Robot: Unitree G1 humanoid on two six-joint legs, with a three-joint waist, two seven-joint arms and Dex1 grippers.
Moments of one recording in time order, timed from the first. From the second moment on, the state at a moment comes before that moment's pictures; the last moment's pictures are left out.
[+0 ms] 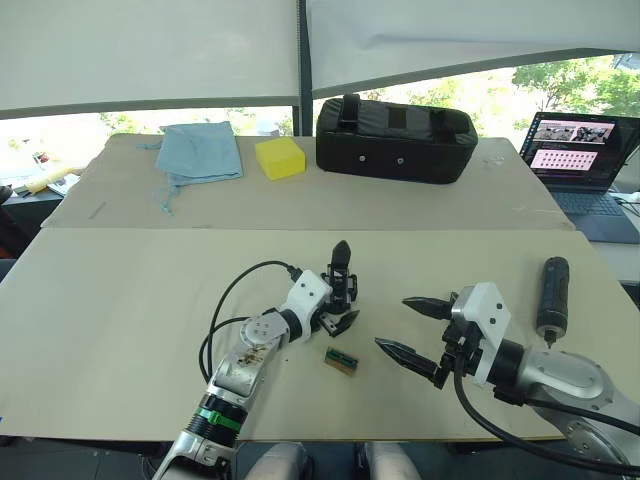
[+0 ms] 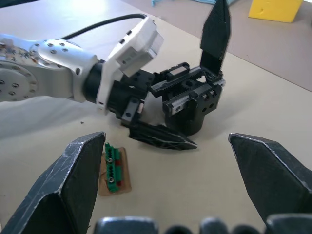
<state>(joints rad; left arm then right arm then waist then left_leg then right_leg) -0.34 0.17 -0.23 0.05 -0.04 0.33 -0.60 0.08 -0.73 -0.12 -0.79 0.62 0.66 0.58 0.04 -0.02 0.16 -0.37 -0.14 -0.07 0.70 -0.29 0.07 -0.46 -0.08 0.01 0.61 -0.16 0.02</state>
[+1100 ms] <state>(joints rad) -0.65 0.75 -0.02 -0.28 -0.75 0.70 -1.30 -0.96 -0.97 0.45 0.27 0.75 1.60 0.48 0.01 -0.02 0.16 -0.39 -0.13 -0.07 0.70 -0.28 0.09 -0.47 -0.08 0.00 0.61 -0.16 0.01</state>
